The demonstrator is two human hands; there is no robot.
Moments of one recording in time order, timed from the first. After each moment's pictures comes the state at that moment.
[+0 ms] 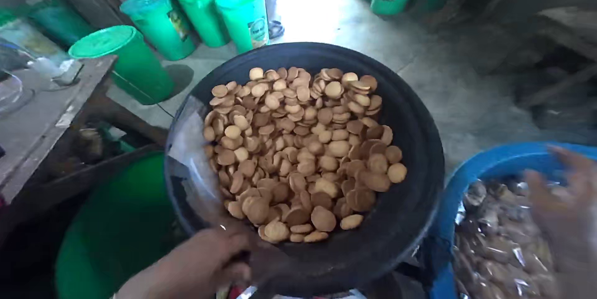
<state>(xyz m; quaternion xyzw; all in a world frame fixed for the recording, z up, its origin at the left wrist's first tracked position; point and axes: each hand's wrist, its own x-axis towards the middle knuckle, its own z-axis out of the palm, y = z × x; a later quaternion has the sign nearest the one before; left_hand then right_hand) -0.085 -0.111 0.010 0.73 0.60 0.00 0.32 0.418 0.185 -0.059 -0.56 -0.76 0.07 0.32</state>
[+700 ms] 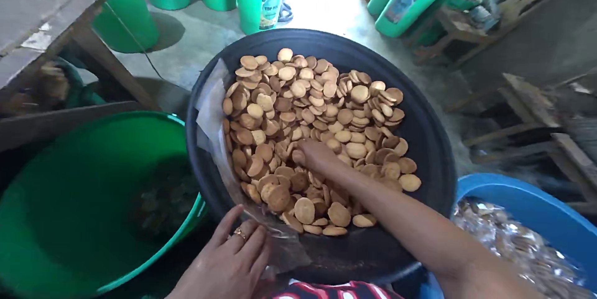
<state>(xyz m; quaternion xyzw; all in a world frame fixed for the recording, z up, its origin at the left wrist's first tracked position) -0.083 -0.172 -0.038 0.78 0.61 0.13 -0.08 0.007 0.126 -0.069 -0.33 -0.90 0.19 -0.20</state>
